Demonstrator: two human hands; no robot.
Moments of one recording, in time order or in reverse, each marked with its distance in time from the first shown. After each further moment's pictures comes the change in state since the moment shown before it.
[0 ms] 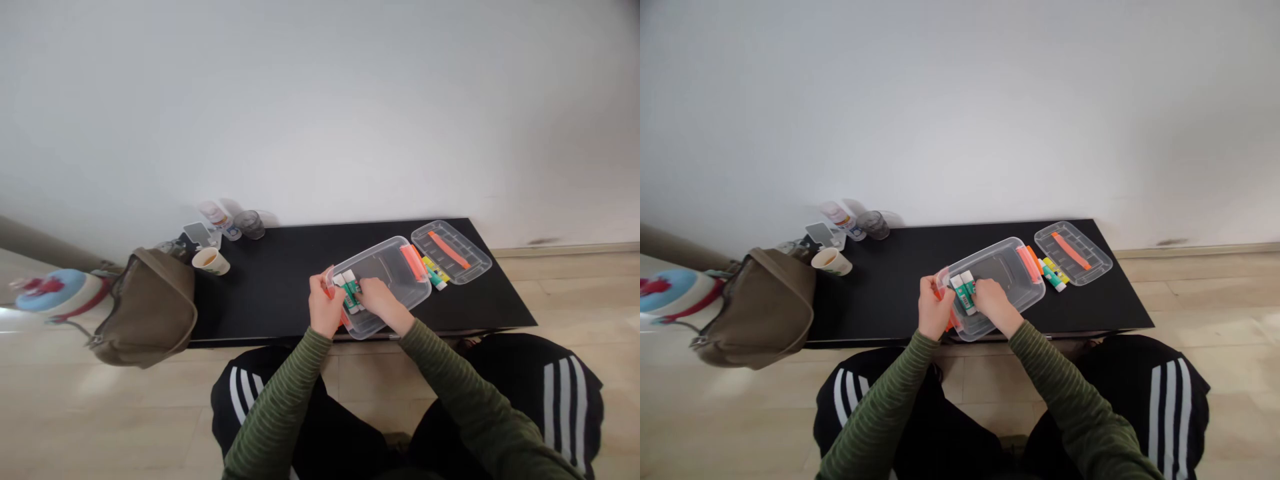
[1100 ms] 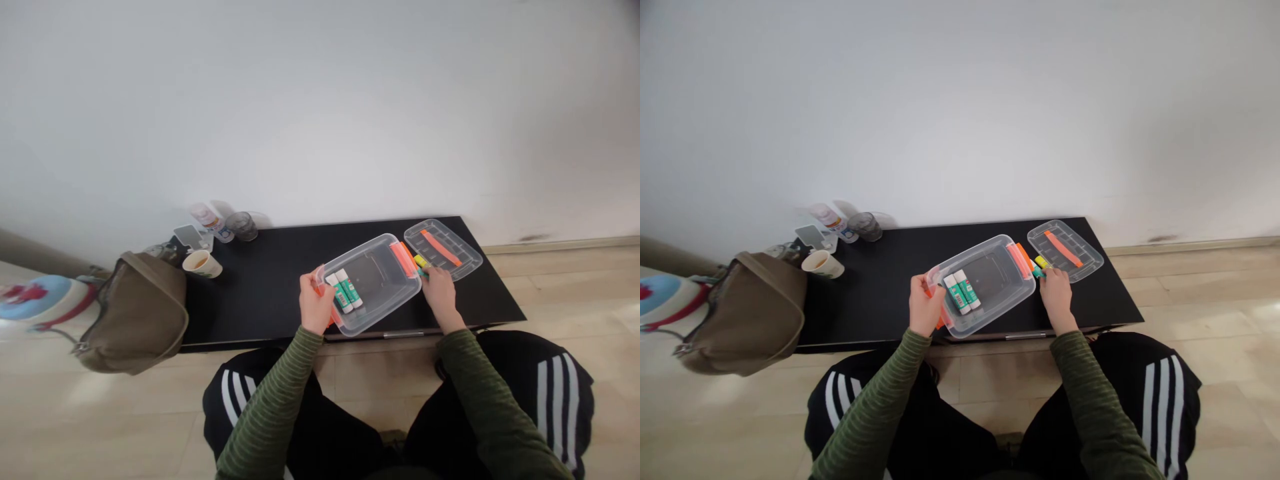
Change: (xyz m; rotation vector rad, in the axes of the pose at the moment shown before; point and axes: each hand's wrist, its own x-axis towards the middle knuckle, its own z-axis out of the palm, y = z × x) left_hand 0.008 -0.012 0.001 -0.029 0.029 -0.014; right_hand -0.033 0.174 0.024 0.077 0.622 0.363
